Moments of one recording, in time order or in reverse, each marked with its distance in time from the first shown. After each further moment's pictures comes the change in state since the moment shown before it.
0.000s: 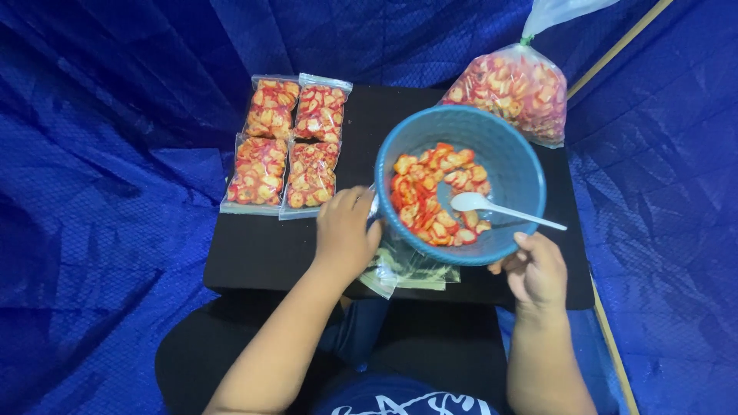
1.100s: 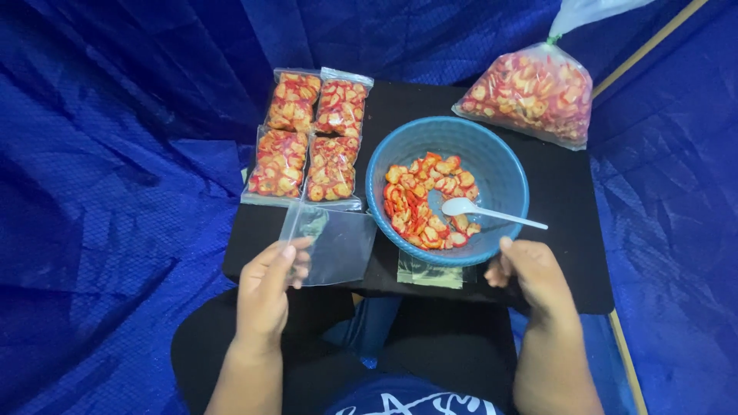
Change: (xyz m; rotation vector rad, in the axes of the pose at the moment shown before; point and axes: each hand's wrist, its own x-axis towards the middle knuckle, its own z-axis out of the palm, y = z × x) left_hand -0.093 -0.031 -0.114 -1.303 0.183 -0.795; right_hand -0.009 -0.017 0.022 -0.530 -0.311 0.252
